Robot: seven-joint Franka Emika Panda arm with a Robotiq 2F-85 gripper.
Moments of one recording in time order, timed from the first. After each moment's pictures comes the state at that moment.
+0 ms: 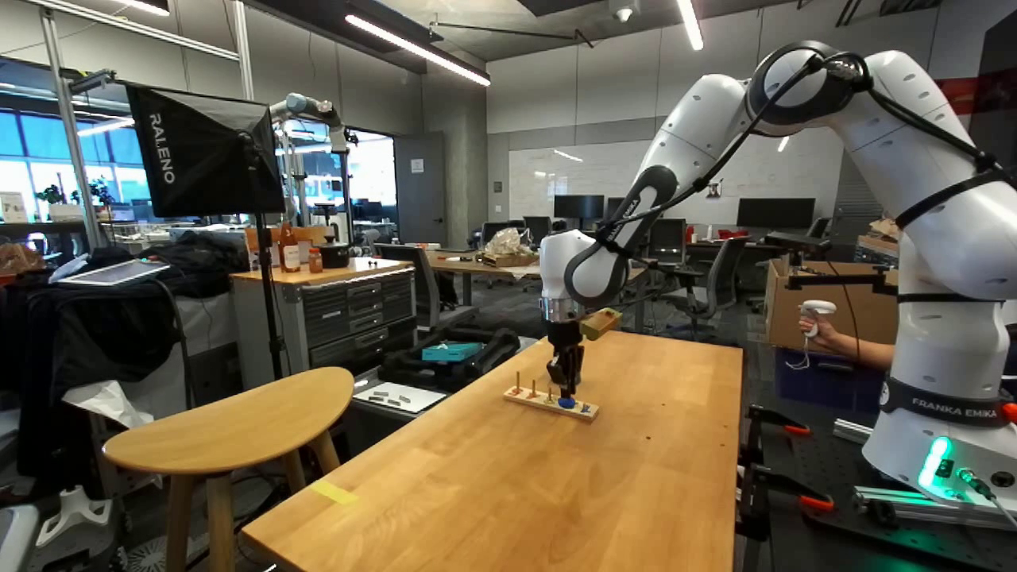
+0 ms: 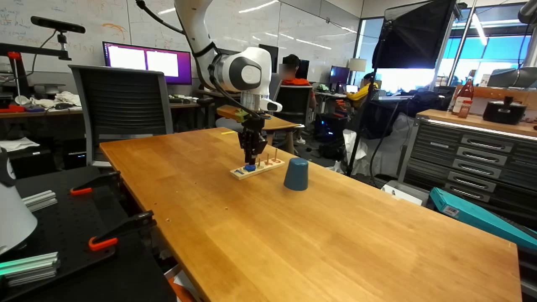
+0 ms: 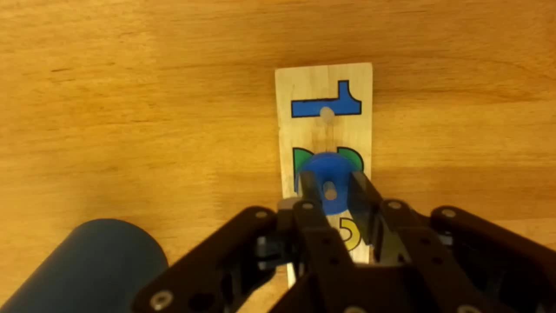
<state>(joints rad) 0.05 0.54 -0.01 -2.05 -0.09 2.53 0.17</state>
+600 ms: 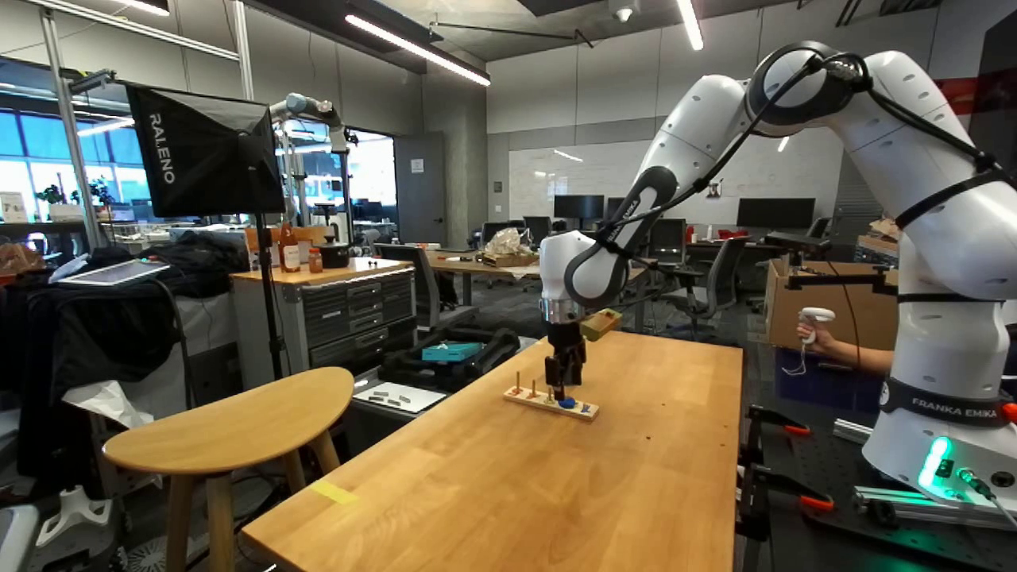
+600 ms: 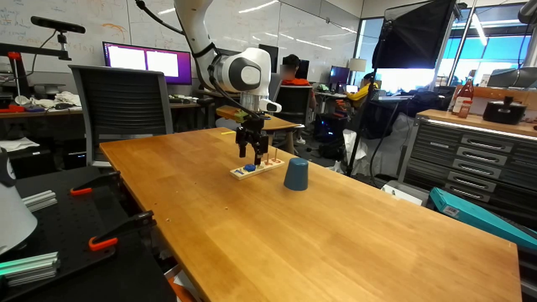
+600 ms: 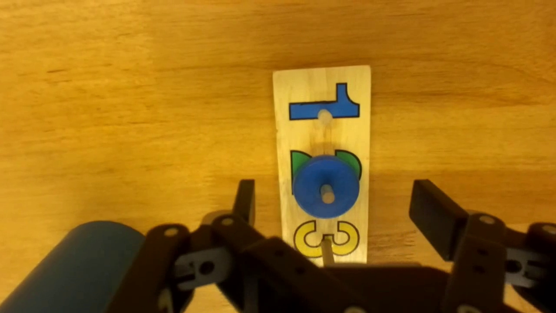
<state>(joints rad) 0.05 0.54 -0.01 -2.05 -0.09 2.53 0.16</state>
